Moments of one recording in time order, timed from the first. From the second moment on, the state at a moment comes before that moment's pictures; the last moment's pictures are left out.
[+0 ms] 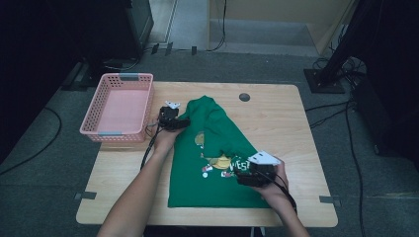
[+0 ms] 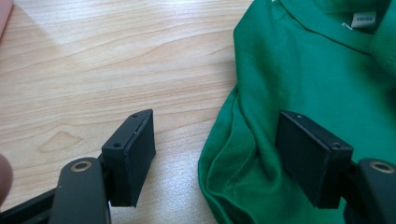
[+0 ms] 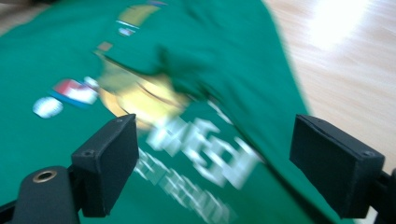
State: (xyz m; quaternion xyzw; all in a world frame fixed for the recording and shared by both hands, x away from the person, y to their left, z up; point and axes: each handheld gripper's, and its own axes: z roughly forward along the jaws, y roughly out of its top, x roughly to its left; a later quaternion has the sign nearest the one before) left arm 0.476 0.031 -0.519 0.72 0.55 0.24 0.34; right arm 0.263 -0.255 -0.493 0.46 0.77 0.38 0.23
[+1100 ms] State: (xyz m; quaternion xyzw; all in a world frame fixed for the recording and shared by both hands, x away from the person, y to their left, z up) left arm 0.476 0.031 -0.519 0.72 0.55 0.24 0.34; right arm 0.337 -0.165 -0.517 0.45 0.79 0.36 0.19
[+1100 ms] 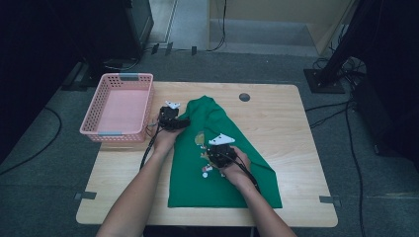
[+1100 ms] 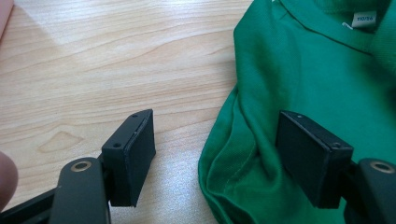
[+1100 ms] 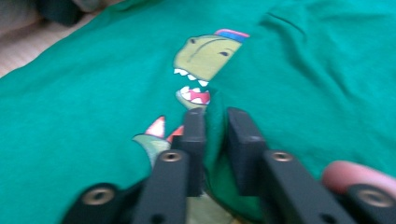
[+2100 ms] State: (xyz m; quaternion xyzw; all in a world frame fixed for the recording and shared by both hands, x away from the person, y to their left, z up) left arm 0.477 0.032 -0.519 0.72 0.55 0.24 0.34; right arm 0.430 -0.326 -0.490 0.58 0.69 0.34 0.27
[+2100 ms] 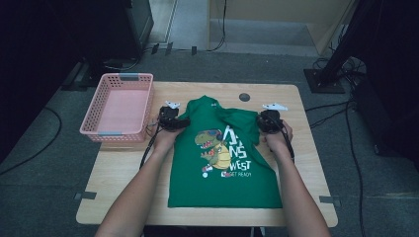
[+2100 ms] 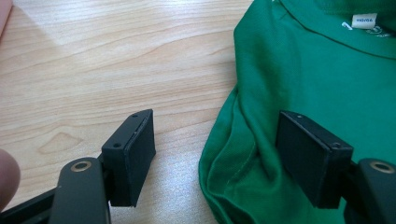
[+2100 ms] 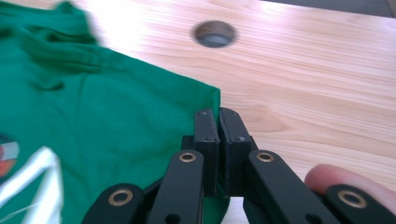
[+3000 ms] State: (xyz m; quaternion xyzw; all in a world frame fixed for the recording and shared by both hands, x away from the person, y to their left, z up) left arm 0.478 0.036 -0.519 0.72 0.56 0.23 0.35; right arm 0.460 -0.404 -0.507 0.68 0.60 0.32 0.27
